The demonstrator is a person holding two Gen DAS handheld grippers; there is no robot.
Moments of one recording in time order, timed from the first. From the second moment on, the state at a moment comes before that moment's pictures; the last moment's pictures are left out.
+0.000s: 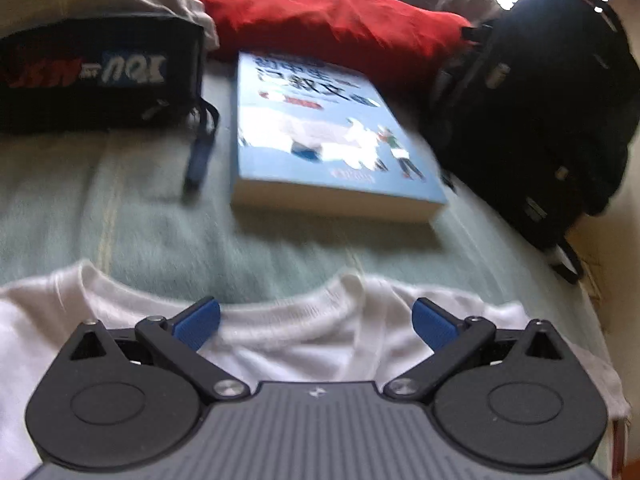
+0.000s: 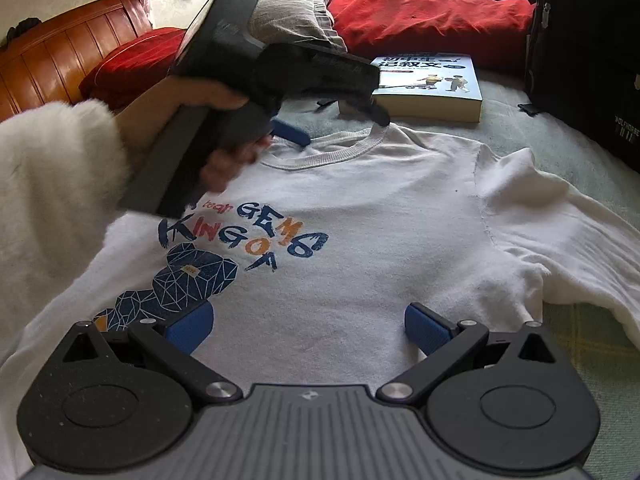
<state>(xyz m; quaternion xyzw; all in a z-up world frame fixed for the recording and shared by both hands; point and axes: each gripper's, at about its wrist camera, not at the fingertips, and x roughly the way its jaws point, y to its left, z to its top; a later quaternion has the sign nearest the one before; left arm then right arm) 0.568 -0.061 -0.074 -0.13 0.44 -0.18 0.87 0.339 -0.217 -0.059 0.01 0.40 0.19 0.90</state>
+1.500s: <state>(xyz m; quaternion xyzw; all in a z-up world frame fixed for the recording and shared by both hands) 0.255 0.001 -0.016 0.10 0.39 -0.20 0.89 0.170 -0.200 -0.007 0.02 0.41 0.16 0.90</state>
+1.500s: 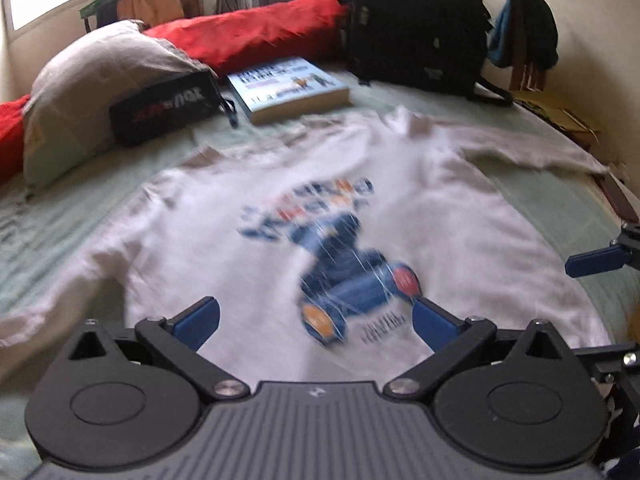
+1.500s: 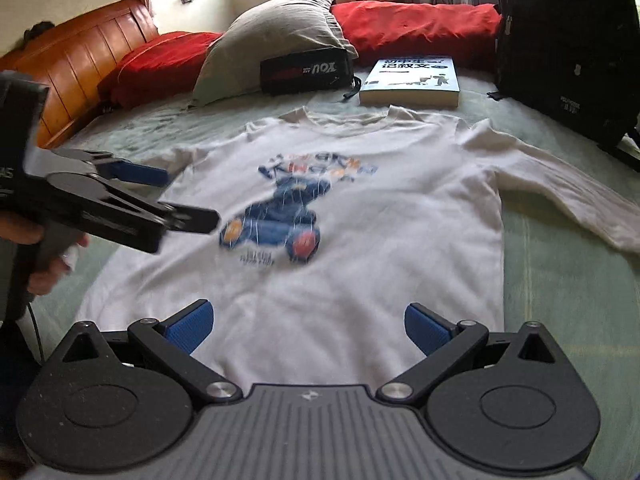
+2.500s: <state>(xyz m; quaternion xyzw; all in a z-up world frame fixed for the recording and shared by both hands) 0.226 0.002 -0.061 0.07 0.40 -0.20 0.89 0.140 -0.187 -0.072 -0.04 0.39 0.09 0.91</state>
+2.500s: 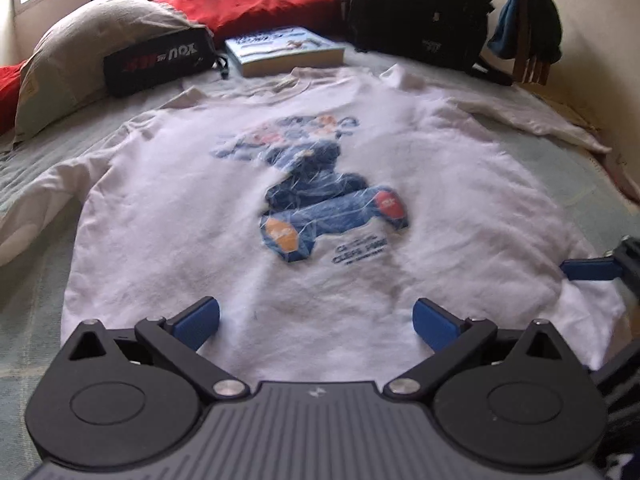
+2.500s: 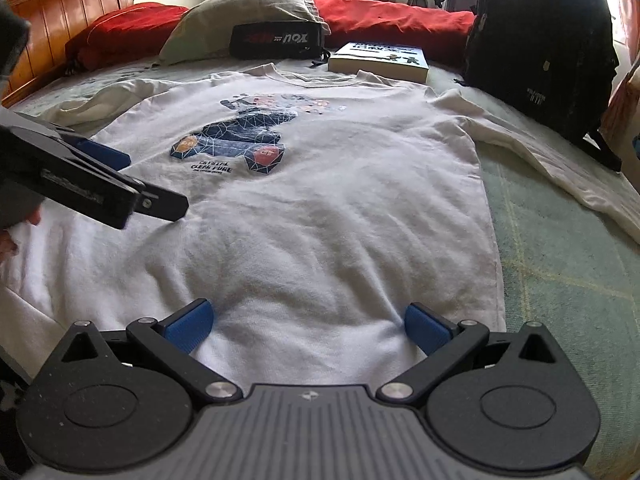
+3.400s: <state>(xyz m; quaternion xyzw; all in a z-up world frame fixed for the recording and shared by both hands) 0.246 0.097 -0.042 -0.02 0.39 -0.16 0.91 0.138 -0.185 -0.005 0.09 0.38 0.13 0.91</state>
